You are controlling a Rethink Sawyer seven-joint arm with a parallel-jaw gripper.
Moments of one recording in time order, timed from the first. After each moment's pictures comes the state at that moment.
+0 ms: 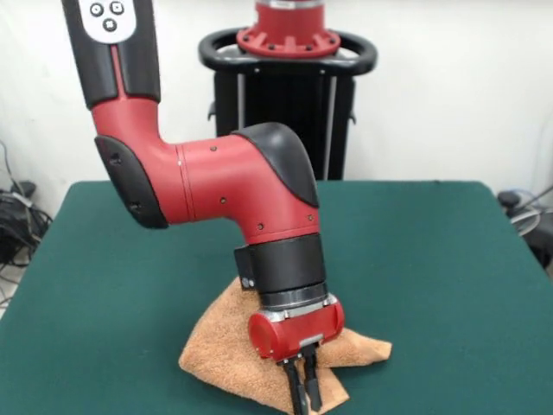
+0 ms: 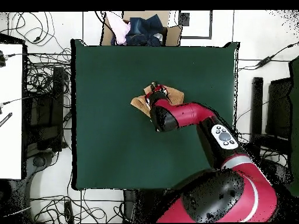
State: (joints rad) arm -0.62 -0.28 0.49 1.49 -0.78 -0.03 1.23
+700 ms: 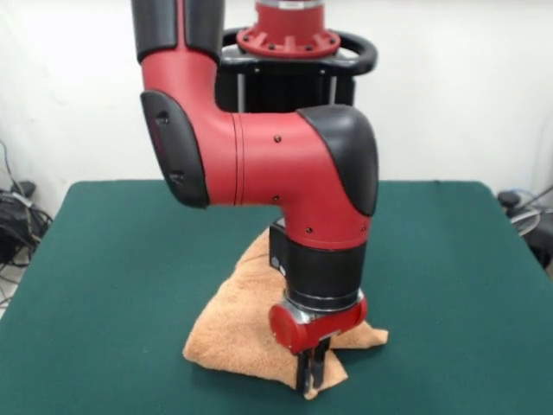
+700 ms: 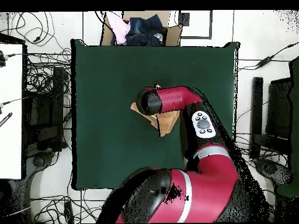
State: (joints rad) arm -0.36 -0.35 0.28 1.33 -0.52 0.43 1.23
